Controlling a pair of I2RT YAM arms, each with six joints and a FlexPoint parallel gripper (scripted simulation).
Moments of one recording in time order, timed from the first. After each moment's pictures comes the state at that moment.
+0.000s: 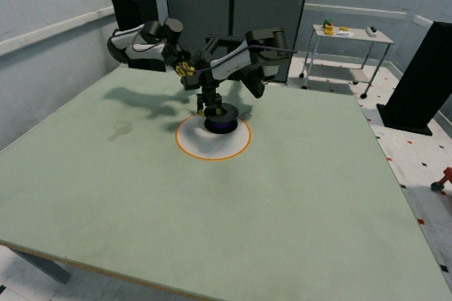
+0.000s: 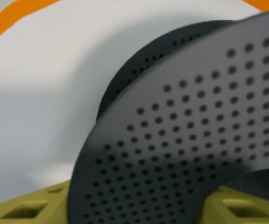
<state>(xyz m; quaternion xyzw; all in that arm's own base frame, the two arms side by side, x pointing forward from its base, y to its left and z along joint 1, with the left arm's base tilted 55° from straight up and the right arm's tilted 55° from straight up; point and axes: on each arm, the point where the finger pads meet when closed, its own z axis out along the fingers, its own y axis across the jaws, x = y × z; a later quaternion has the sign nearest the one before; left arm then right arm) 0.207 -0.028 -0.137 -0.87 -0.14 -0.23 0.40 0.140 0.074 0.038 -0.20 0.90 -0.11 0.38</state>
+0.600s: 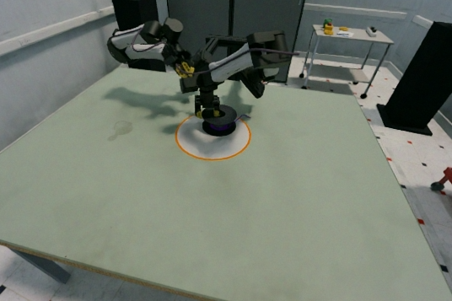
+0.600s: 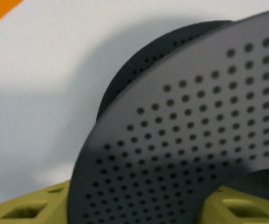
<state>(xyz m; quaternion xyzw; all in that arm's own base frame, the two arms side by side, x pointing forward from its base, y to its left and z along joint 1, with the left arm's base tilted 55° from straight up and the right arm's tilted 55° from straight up) 0.223 -0.034 -0.136 -0.87 -0.14 -0.23 0.40 0.140 0.074 0.038 -0.20 0.90 -0.11 0.38</state>
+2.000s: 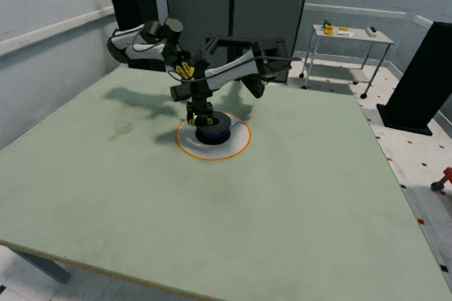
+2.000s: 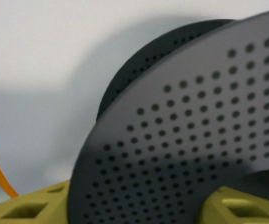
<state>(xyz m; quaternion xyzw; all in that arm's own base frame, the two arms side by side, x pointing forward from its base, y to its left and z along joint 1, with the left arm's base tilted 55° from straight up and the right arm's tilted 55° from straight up) 0.281 -0.052 -0.129 -0.87 -0.14 -0.23 0.40 0.140 0.074 0.038 -0.20 0.90 -0.11 0.38</state>
